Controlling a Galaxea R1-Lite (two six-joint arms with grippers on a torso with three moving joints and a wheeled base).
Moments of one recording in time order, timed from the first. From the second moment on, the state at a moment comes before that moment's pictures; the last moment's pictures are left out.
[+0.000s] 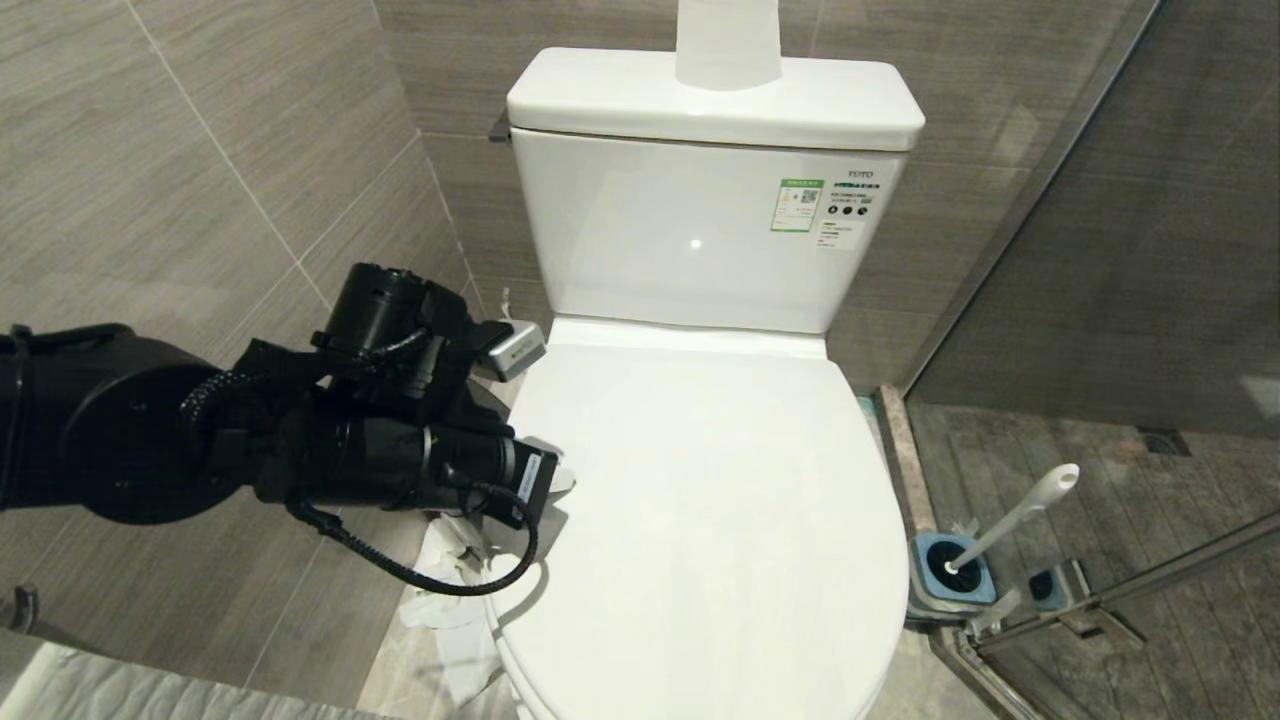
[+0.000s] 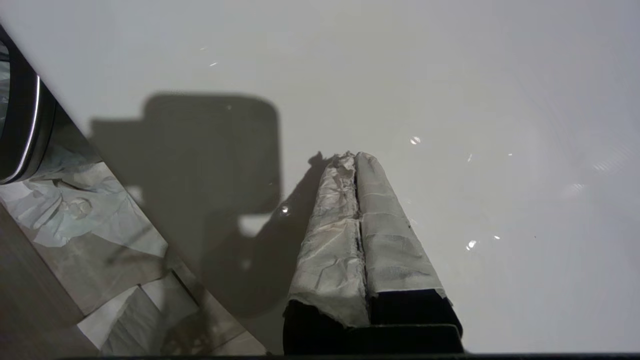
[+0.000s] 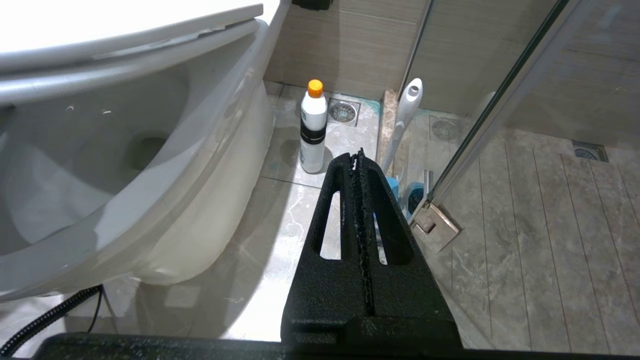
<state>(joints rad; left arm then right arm) -0.55 1.69 -1.13 0.13 -0.16 -0.04 0.00 0.00 0.00 -0.06 0.00 -0.03</state>
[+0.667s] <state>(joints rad) -0.56 1.73 -0.90 -0.20 -0.05 -0.14 0.00 0.00 0.00 -0.06 0.00 -0.03</state>
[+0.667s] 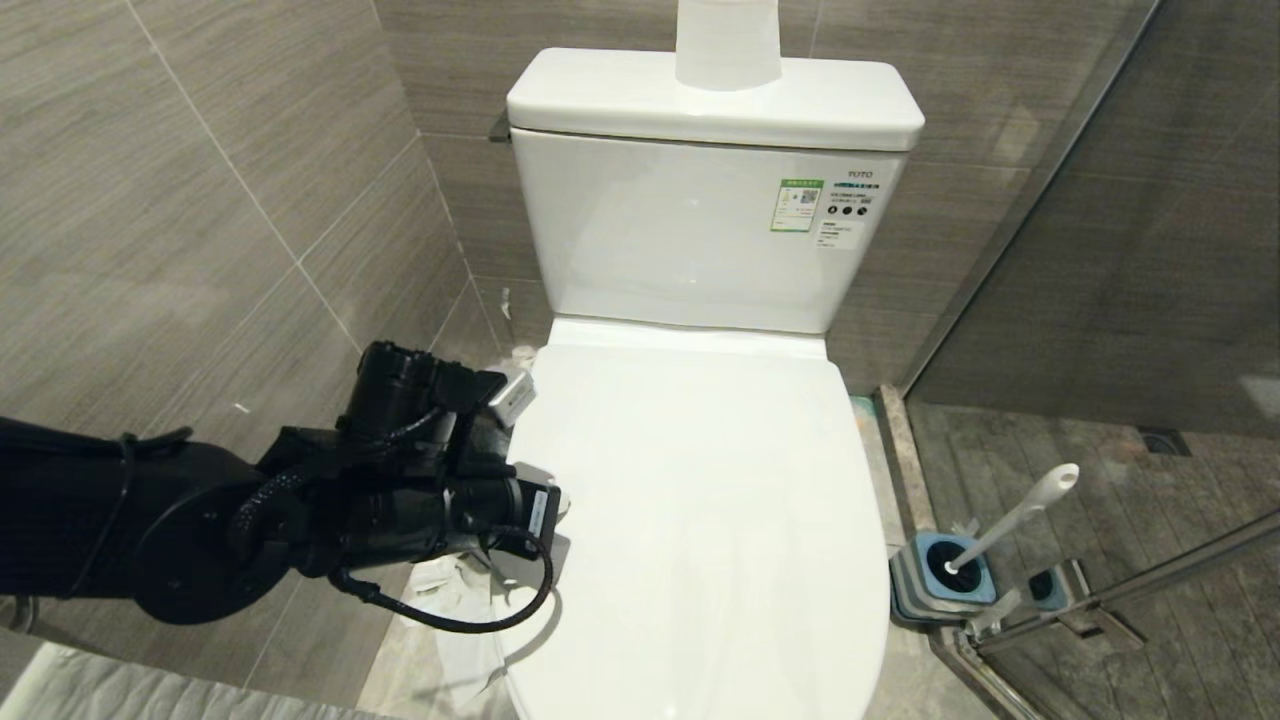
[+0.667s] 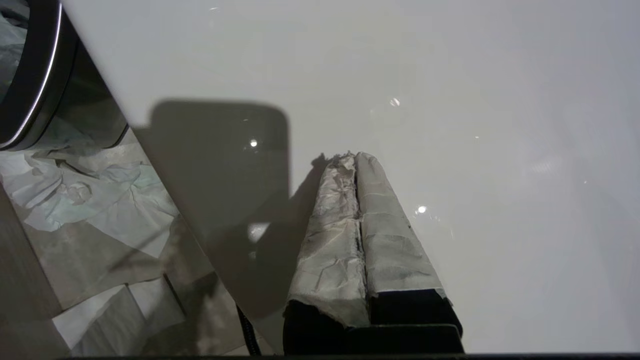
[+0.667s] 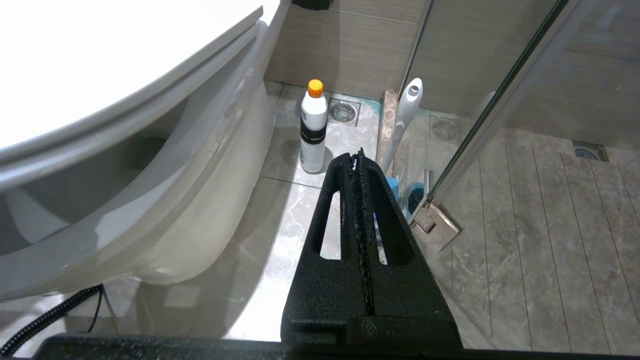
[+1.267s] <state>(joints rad) -0.57 1.86 -0.83 -0.54 0.03 -0.25 0.00 0.00 0.00 -0.06 0.00 -0.03</state>
